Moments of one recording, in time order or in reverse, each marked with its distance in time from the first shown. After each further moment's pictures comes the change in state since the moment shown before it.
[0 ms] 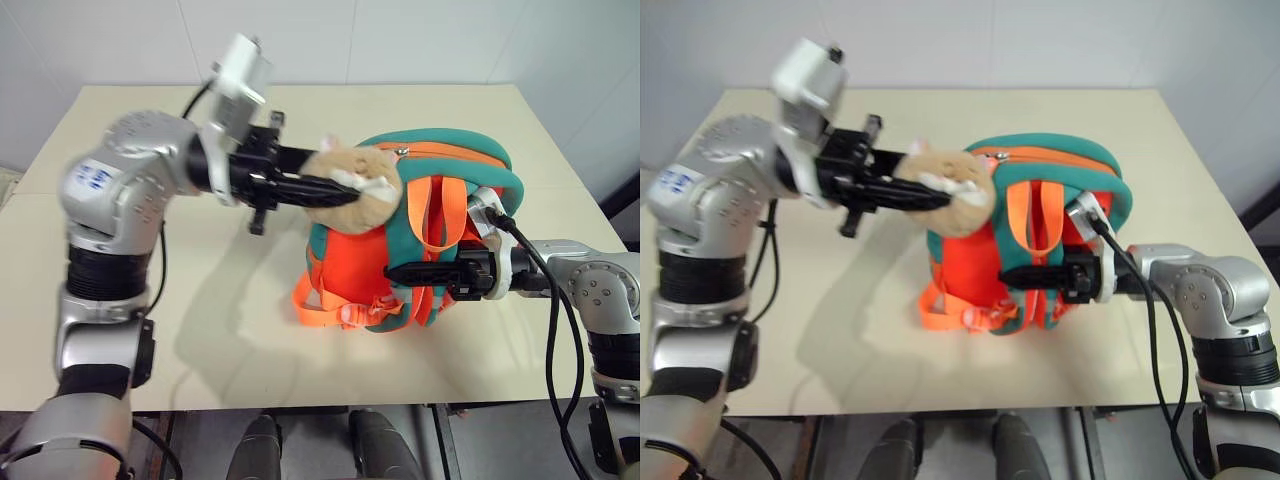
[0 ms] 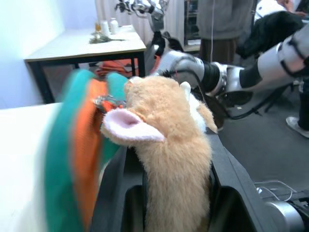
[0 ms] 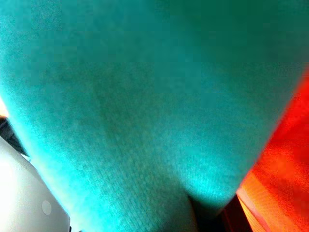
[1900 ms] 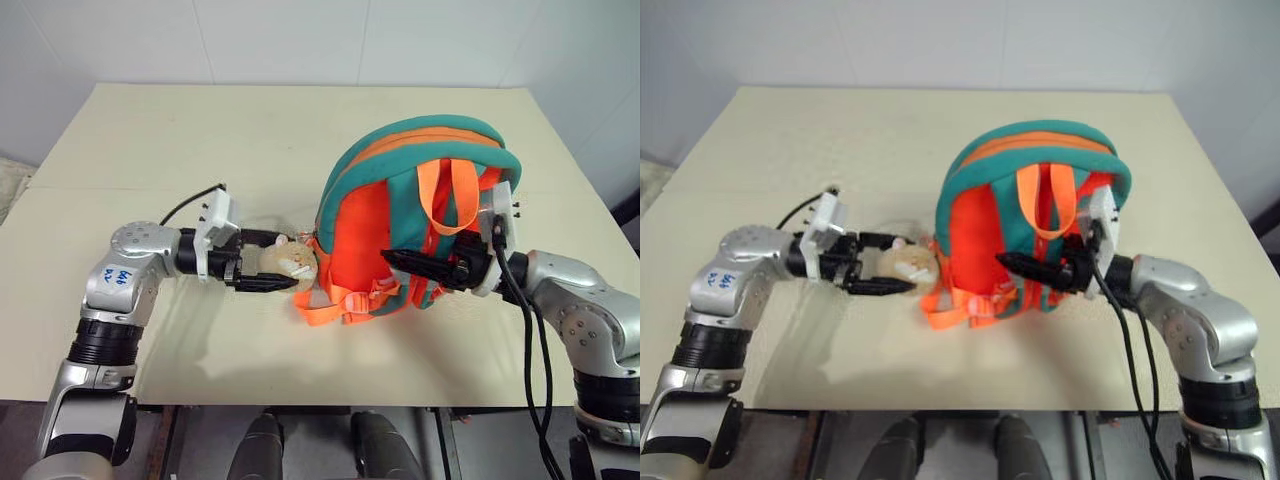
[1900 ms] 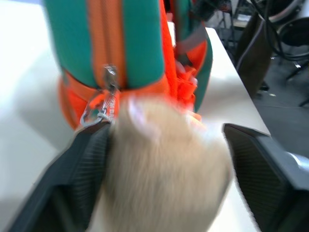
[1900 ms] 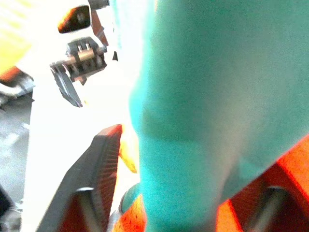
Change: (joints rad) left arm 0.447 -0.008 0.001 0.090 0.244 -0.372 -0.040; right arm 0.239 0.066 -0.127 -0.264 -0.172 -0.385 -0.258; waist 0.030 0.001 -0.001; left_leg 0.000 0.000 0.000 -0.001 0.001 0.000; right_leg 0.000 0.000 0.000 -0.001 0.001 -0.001
